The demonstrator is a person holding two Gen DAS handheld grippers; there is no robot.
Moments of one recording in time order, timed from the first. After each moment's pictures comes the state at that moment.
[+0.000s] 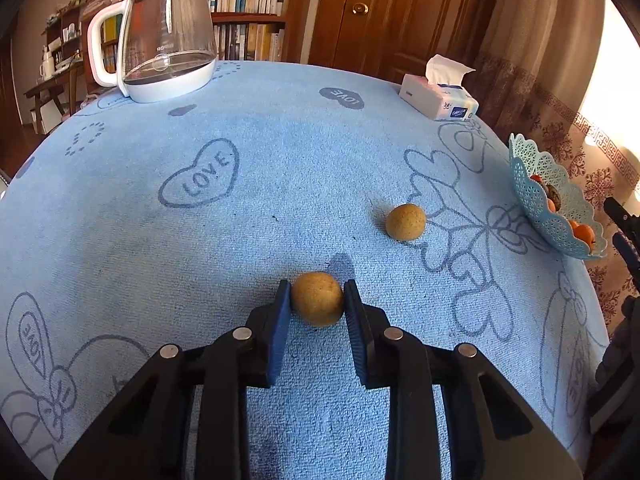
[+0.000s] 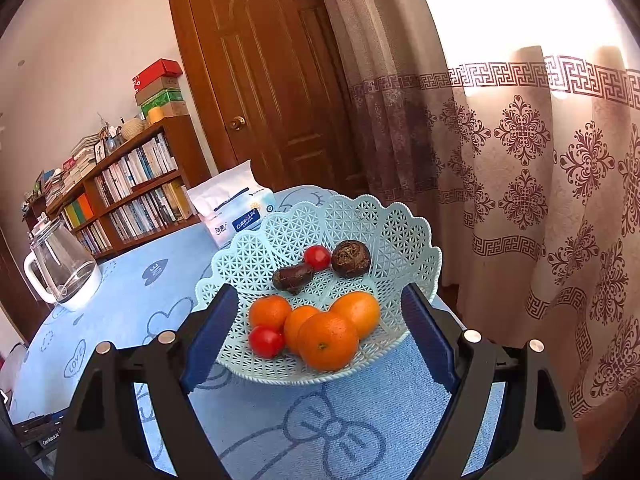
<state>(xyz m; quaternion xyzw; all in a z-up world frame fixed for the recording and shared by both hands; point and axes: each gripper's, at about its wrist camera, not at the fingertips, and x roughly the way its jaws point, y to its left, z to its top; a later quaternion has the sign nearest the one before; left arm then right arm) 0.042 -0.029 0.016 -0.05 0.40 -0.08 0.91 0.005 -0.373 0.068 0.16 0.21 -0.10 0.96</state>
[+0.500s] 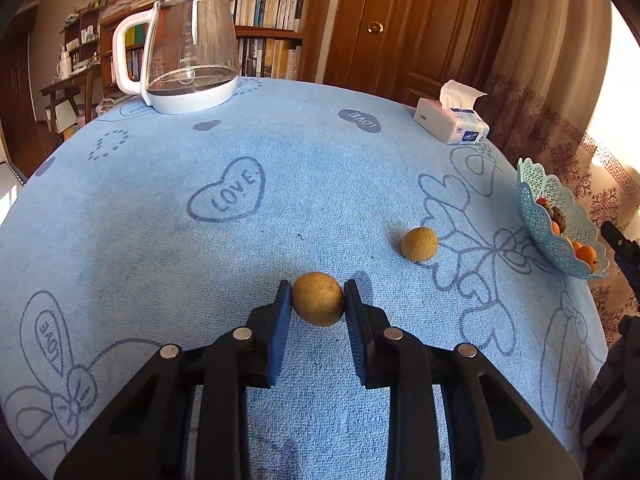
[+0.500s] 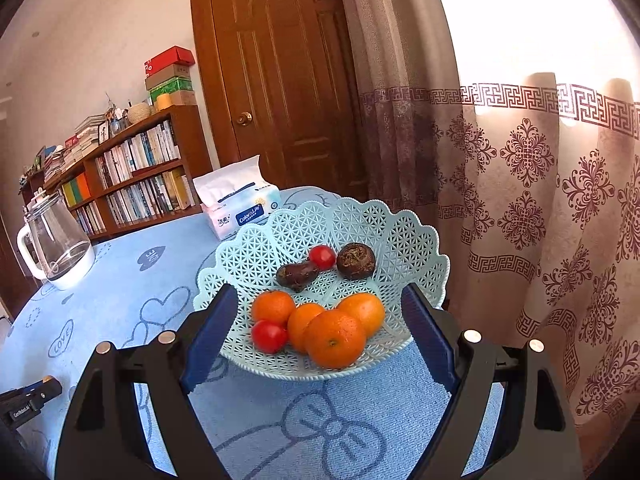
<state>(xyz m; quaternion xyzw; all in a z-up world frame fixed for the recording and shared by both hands) 0.034 -0.016 0.026 -0.06 0.37 -0.05 0.92 0.007 -0.355 0.067 0.11 0.21 -0.10 0.97</state>
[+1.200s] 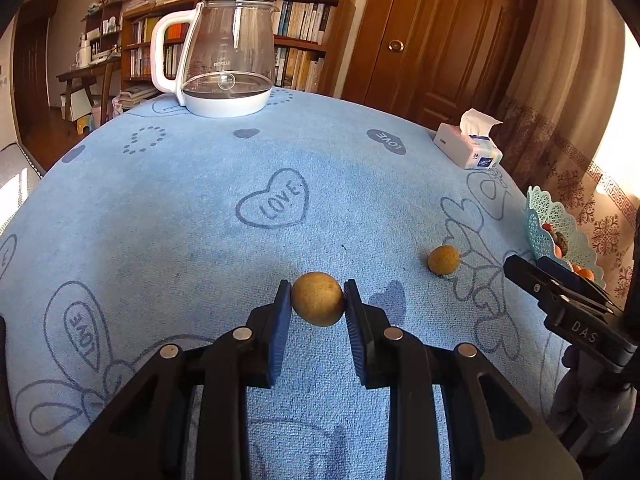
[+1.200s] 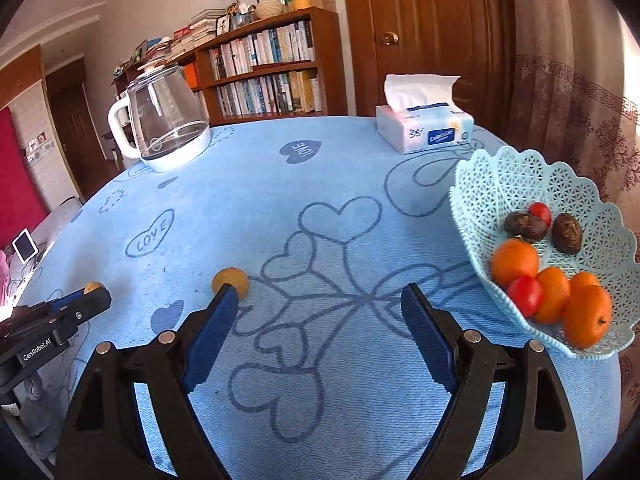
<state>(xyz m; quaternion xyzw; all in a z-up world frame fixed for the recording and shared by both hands) 0.020 0.015 0.034 -0.10 0.36 -0.03 0.93 0.064 -0.210 0.044 0.01 0.34 0.13 0.93</state>
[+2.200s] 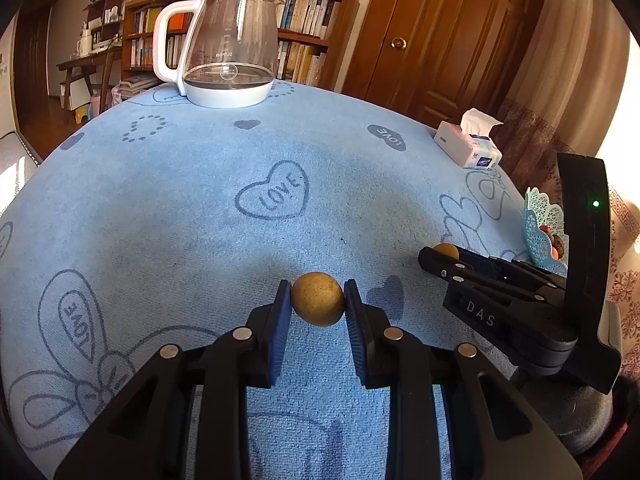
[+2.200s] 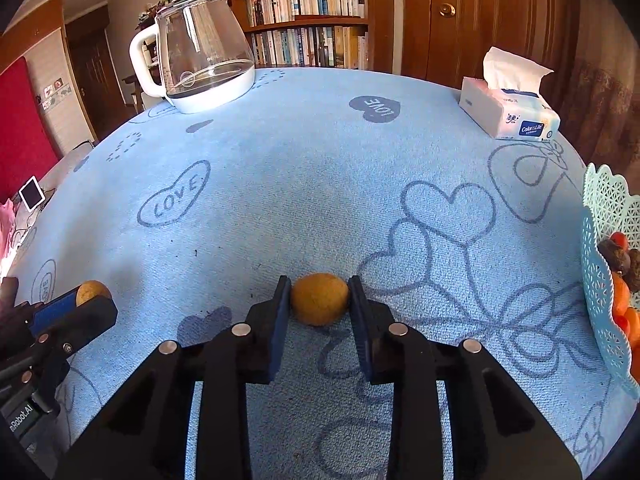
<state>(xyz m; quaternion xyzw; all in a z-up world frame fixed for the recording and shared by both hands) 0.019 0.017 0.032 -0.11 0.37 -0.03 0.92 0.102 -0.139 0.019 -0.04 0.40 0.16 0.90</state>
